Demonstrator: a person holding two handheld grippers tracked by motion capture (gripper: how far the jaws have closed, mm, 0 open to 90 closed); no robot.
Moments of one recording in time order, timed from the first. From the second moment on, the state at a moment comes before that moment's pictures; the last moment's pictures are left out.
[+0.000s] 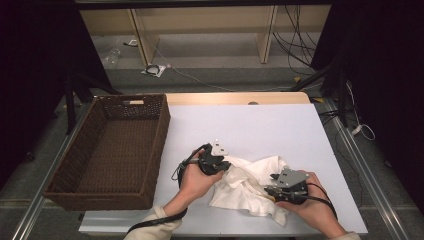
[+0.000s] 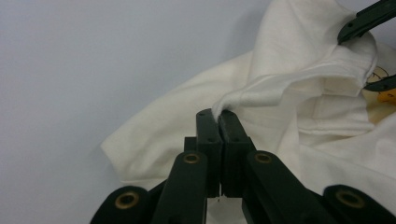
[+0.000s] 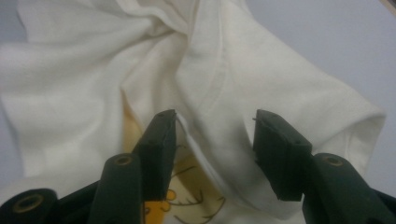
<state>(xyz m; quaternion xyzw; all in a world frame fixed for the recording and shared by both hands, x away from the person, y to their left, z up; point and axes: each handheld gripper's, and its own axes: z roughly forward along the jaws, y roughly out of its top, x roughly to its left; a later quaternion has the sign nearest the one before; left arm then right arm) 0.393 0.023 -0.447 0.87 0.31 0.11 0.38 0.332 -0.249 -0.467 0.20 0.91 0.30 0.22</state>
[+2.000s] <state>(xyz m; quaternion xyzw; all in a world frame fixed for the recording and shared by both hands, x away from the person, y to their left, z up) 0.496 -0.003 -0.357 0.80 0.35 0.24 0.42 0.472 -0.280 -0.381 0.36 0.73 0.48 0.32</state>
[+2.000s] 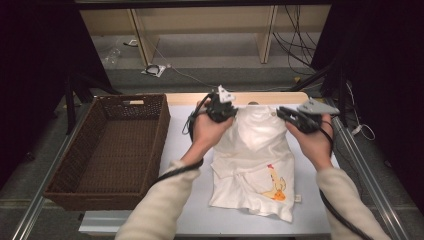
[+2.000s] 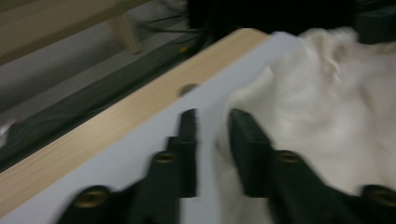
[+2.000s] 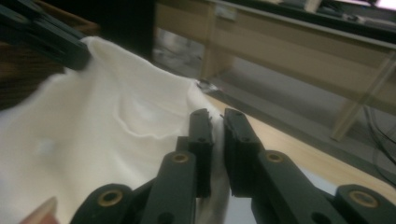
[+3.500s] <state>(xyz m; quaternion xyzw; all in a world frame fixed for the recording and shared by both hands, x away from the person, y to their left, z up) 0.336 0.042 -0.478 0.90 0.30 0.07 0.30 0.396 -0.310 -0.490 0.54 0.75 0.35 0.18</state>
